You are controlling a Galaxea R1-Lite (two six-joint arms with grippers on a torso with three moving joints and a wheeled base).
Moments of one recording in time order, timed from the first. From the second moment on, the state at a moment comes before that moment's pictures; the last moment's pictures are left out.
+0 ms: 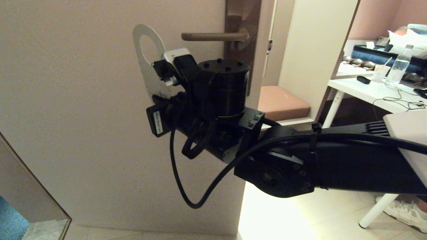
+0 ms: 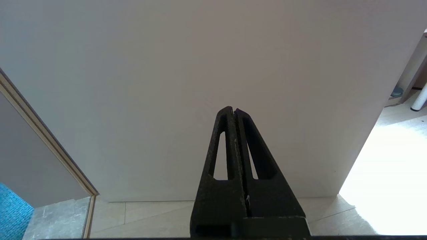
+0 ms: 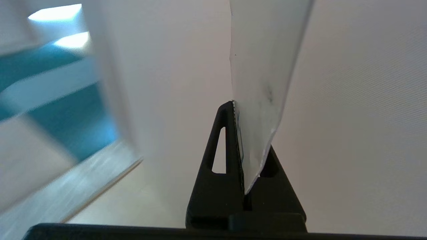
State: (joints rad) left arm 0.01 0.00 0.00 0.00 -0.02 0.06; right arm 0.97 2.12 -1.62 -0.54 -0.15 -0.02
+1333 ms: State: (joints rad) left arm 0.01 0.00 0.00 0.00 -0.02 0.07; right arm 0.96 1.95 -1.37 -0.52 0.11 -0.03
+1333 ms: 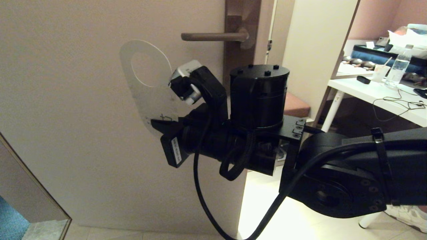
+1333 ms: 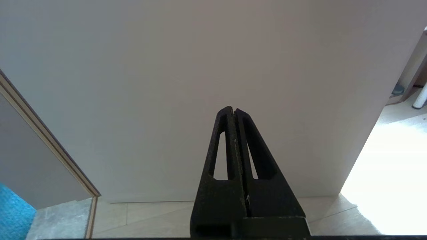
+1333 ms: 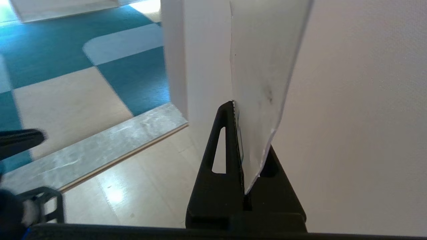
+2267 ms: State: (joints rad) left arm 0.00 0.00 0.00 0.00 -0.03 0.10; right arm 0.91 1.74 -1.11 -0.50 0.39 -0.03
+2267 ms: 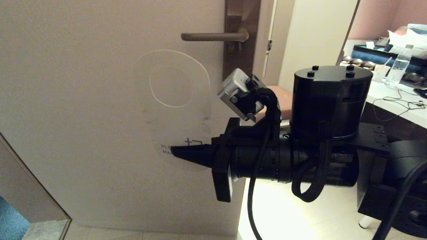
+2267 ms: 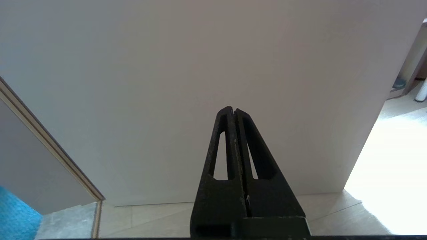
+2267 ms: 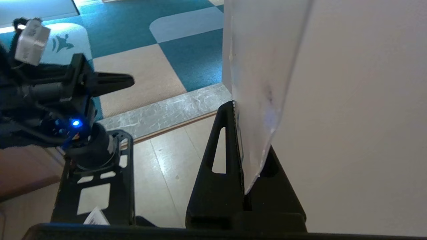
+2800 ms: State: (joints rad) left arm 0.00 0.01 -0.10 0.05 -0.14 0.10; right arm 0.87 1.73 -1.09 -0.50 0.45 -0.03
